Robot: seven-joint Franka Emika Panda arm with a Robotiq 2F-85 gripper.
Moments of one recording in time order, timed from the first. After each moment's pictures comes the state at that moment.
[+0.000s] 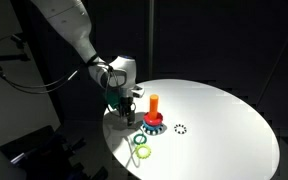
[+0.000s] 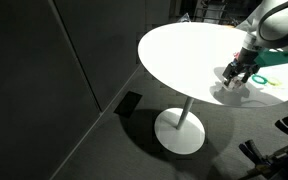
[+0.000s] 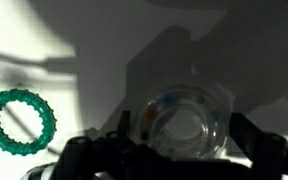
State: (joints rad) arm 0.00 0.42 -0.04 -2.31 0.06 2.62 0.14
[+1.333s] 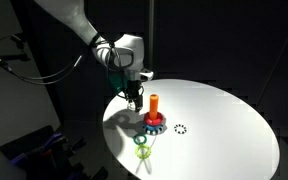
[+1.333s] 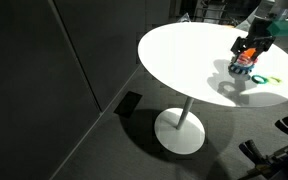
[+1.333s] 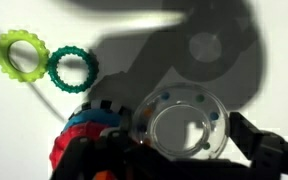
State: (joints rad) arm -0.02 0.27 -0.08 -2.24 0.06 2.45 0.16
